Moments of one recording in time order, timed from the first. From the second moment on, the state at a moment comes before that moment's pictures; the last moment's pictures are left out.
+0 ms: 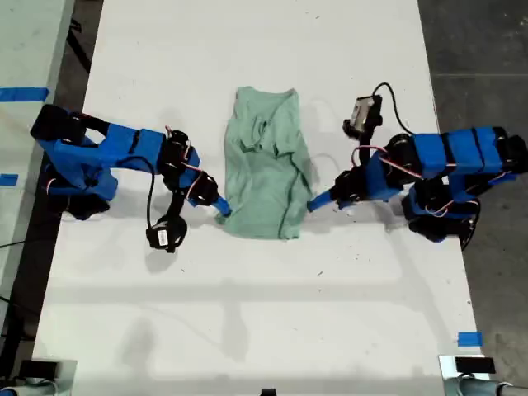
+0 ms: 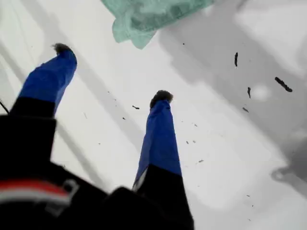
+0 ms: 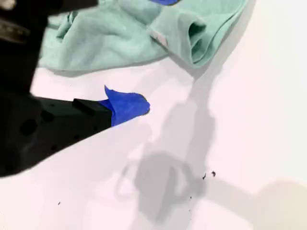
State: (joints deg) arm 0 13.8 83.5 83.7 80.1 6.5; arm 1 -1.1 123.6 116.6 78.6 -11.2
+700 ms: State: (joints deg) arm 0 10.5 53.3 63.2 76.2 10.7; arm 1 -1.2 60.9 74.1 75.6 -9.8
